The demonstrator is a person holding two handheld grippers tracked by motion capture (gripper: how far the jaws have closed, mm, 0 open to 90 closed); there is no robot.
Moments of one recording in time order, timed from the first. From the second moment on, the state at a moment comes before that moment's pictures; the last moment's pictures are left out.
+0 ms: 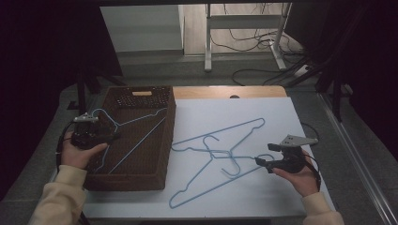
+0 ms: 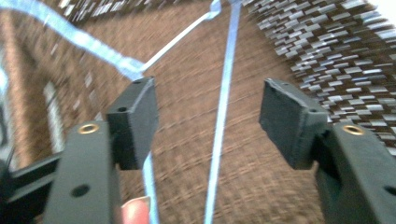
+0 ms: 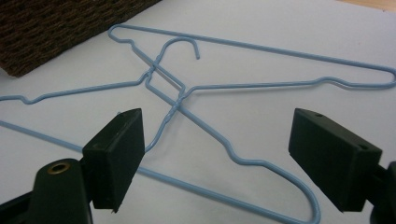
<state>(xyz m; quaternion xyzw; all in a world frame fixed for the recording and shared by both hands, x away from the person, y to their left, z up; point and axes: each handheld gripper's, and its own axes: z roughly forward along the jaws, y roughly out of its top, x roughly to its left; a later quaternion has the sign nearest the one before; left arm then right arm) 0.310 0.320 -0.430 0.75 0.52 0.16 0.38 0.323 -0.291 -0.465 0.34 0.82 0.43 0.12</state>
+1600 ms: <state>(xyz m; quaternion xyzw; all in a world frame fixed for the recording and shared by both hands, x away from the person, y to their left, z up) 0.262 0.199 -0.418 0.81 0.36 0.08 0.45 0.321 -0.271 -0.461 0.37 0.83 0.41 0.13</state>
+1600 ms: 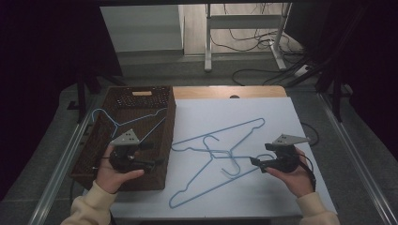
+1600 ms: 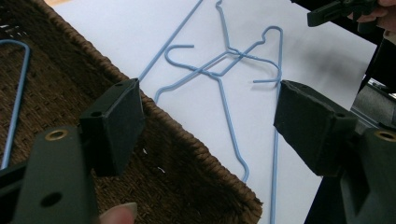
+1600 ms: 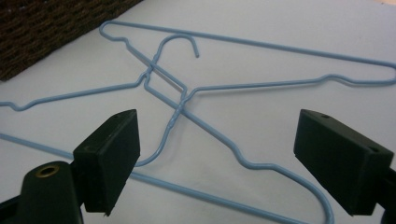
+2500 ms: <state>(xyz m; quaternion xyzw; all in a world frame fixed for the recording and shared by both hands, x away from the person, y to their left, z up) 0.257 0.179 -0.424 0.83 0.34 0.07 0.43 0.318 -0.239 -0.473 0.34 0.87 0.35 0.11</state>
